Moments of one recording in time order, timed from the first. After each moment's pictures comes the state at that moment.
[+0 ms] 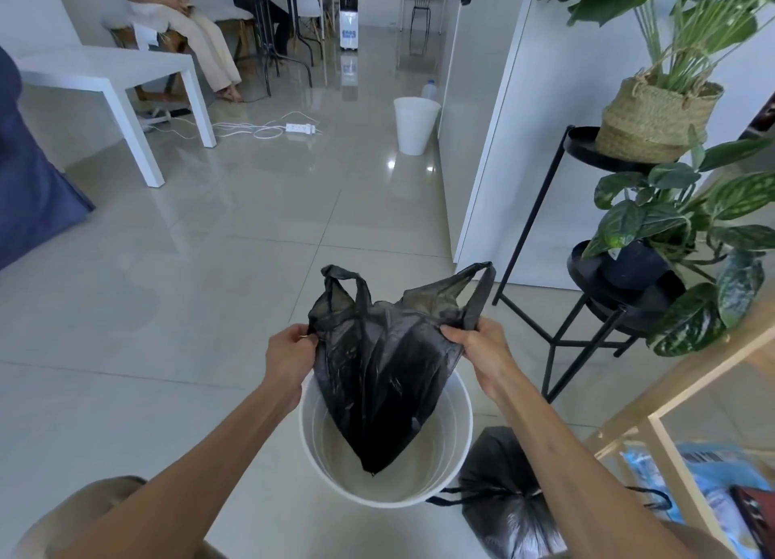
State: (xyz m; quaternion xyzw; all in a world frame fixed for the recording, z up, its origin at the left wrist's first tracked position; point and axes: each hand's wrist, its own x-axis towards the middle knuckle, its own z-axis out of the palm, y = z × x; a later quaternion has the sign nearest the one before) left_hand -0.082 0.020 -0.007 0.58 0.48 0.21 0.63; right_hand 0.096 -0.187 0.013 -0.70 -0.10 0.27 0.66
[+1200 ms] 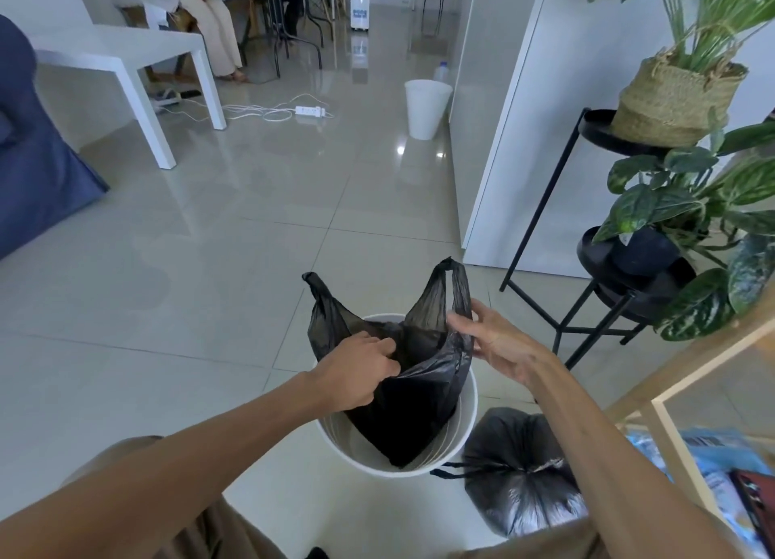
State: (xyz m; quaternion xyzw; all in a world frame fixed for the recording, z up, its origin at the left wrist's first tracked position) left_hand -0.086 -0.041 0.014 1.00 -0.04 -0.06 -0.02; right_hand 0.091 -0.213 0.034 -0.68 -0.19 0.46 0.53
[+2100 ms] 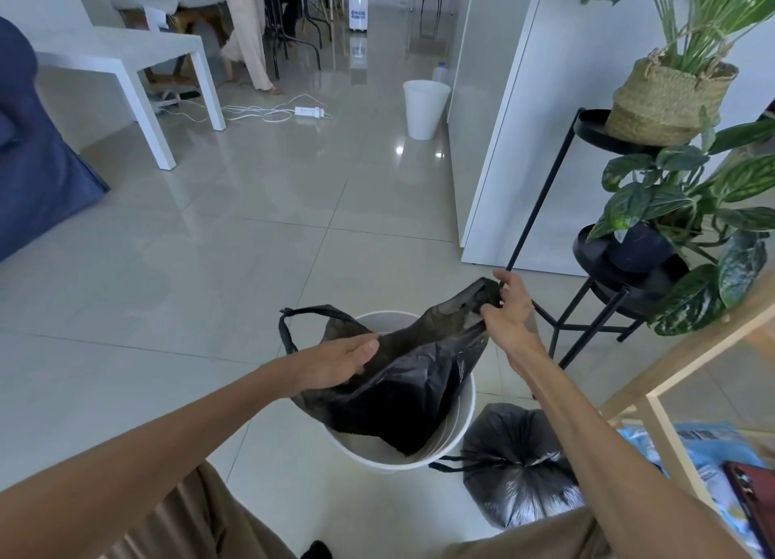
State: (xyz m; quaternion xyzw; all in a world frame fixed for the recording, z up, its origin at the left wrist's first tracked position) left_hand -0.111 -0.029 0.046 0.87 0.22 -0.18 0.40; right_hand 0.090 -0.212 0.047 -0.82 -0.11 0.14 0.54
